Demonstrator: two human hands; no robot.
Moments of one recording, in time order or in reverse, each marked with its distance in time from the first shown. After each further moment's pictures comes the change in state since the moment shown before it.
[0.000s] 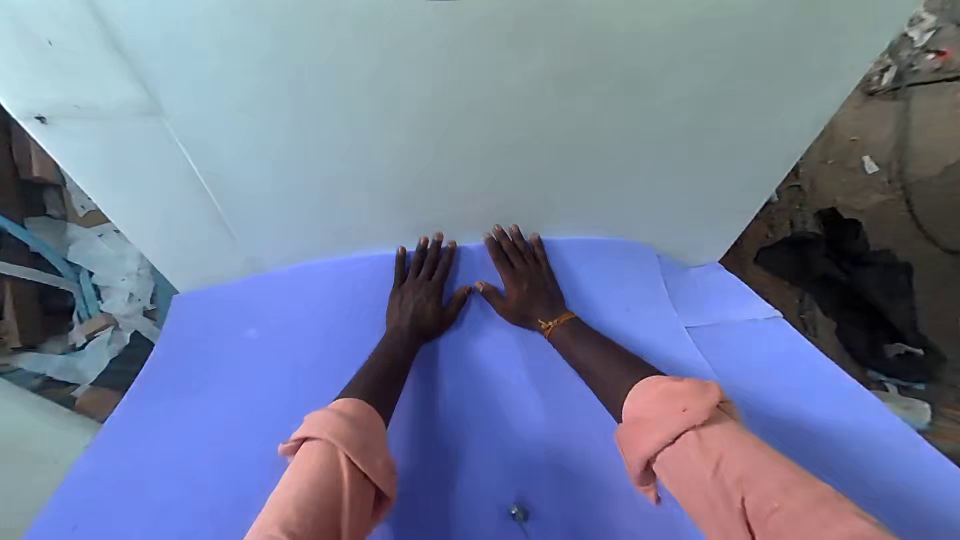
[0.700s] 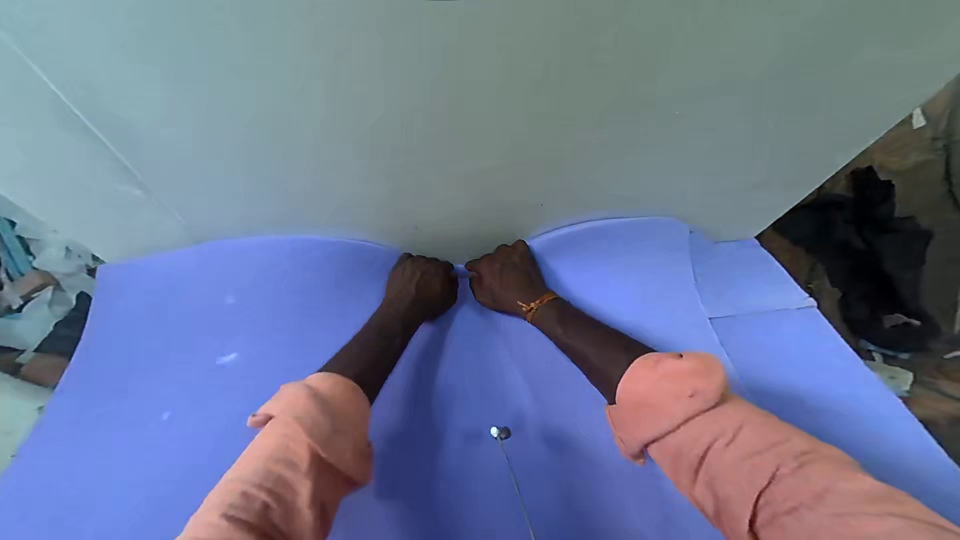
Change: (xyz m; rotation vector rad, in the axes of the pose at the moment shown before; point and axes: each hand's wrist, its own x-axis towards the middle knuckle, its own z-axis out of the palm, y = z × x) left_hand -0.009 0.014 0.036 -0.037 -0.585 -0.058; right_hand -0.013 -0.029 0.044 -0.003 -0.494 0.006
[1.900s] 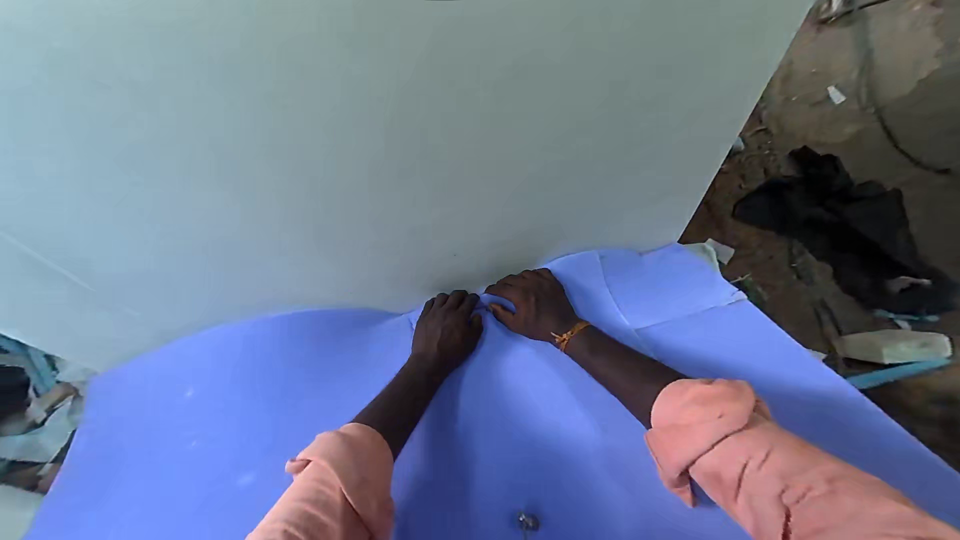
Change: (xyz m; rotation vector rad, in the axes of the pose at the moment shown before) left_hand 0.046 0.111 0.019 -0.055 0.273 0.165; right_hand -0.073 0.135 0.019 0.108 0.443 -0.004
